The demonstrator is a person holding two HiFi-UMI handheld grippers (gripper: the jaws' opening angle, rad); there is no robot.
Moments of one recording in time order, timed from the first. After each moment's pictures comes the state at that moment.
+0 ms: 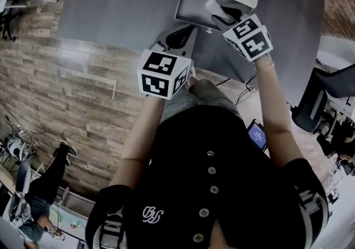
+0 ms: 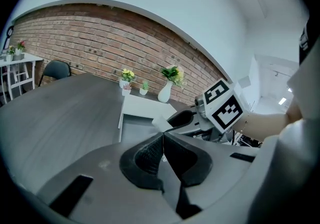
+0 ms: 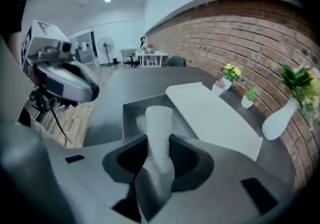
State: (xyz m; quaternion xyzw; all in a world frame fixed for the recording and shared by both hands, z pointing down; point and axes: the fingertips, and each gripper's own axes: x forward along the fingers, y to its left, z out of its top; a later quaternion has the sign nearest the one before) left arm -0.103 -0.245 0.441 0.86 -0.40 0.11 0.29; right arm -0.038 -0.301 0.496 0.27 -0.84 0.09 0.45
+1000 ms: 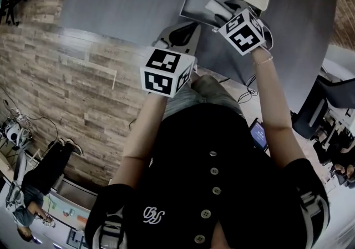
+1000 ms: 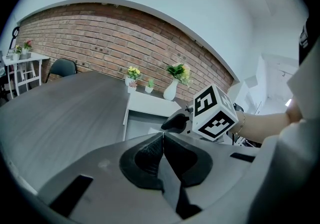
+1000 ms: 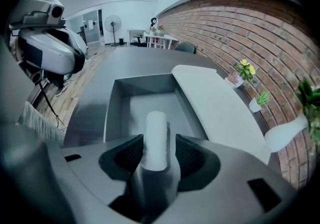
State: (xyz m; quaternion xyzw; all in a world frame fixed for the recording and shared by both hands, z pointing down) left arm -0.109 -0.248 0.458 0.84 -0.43 0.12 0.30; right arm -0.038 -0.312 0.549 0.23 -0.80 0.05 0.55
